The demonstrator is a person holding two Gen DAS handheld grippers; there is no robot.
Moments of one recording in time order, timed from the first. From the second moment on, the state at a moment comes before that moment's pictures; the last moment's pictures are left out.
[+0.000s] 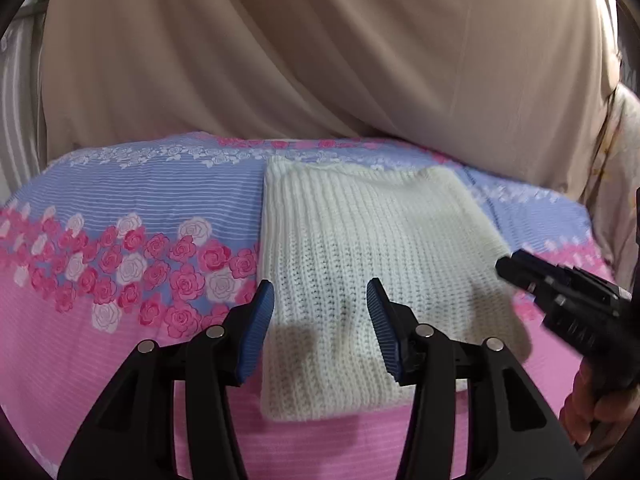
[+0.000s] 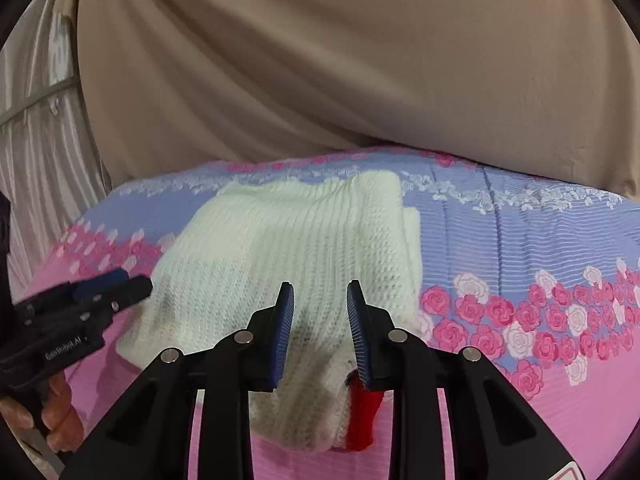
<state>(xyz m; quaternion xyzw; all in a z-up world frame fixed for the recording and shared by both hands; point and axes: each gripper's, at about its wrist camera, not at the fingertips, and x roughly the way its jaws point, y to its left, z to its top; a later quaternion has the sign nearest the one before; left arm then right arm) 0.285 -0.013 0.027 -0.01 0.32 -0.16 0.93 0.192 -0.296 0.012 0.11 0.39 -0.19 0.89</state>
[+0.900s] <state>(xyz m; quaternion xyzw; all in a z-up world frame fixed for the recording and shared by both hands) 0.184 -0.031 -0.038 0.06 0.34 -0.10 0.93 0.070 -0.222 -0.031 0.13 0.39 -0.30 0.86</state>
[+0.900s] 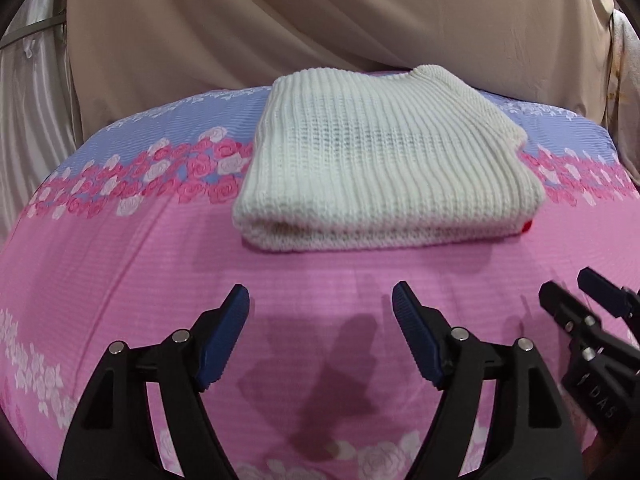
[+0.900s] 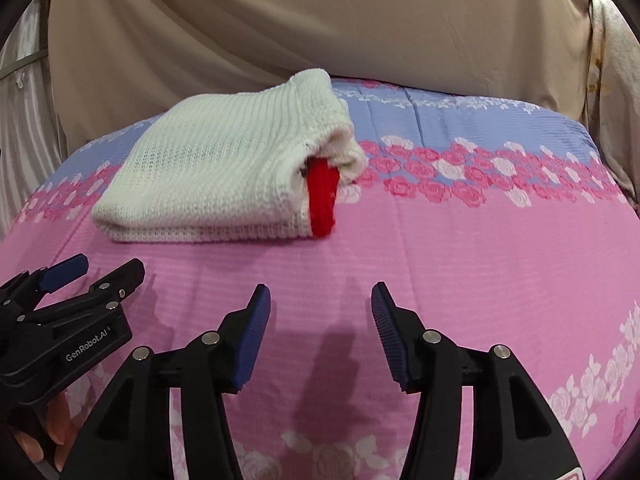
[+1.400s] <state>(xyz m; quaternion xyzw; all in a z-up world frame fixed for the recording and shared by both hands) 0.164 -0.029 -0.042 0.05 0.33 -0.05 0.94 0.067 -0.197 -0.033 0.11 0.39 -0.31 0.86</state>
